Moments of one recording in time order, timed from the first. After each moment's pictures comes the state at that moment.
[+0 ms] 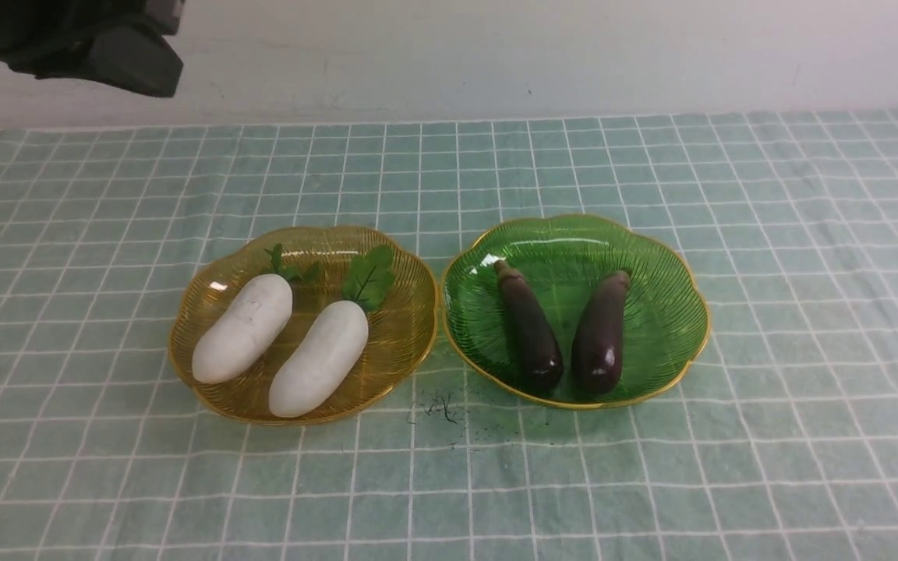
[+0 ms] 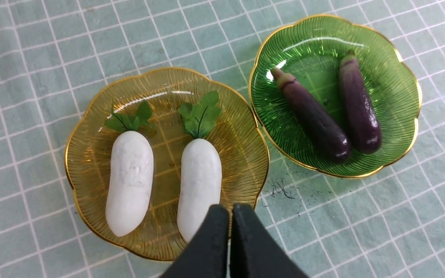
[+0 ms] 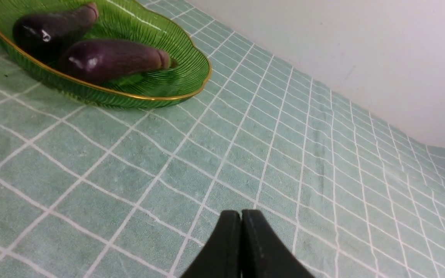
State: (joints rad) right arm 0.12 -0.01 0.02 -0.01 0.37 -0.48; left arm -0.14 1.36 -1.69 -0.24 1.26 0.16
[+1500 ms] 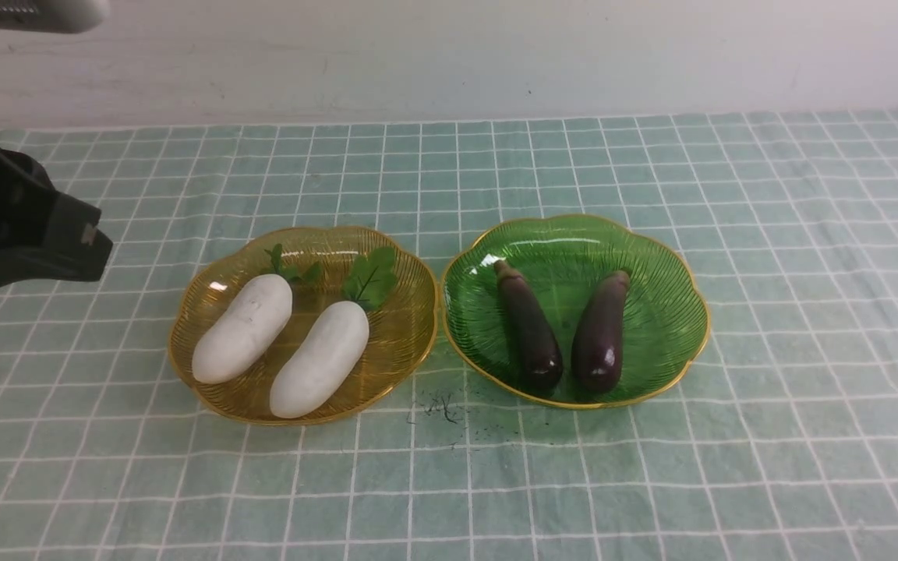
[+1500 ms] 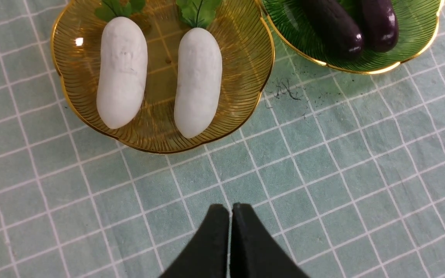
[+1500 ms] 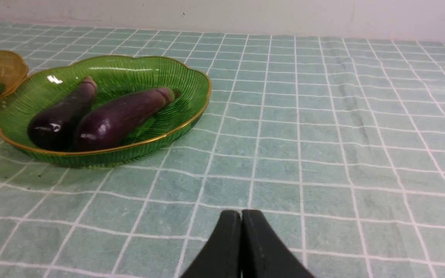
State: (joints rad) right arm 0.09 -0.01 0.02 -0.01 0.37 0.00; left arm -0.14 1.13 -1.34 -0.21 1.26 0.17
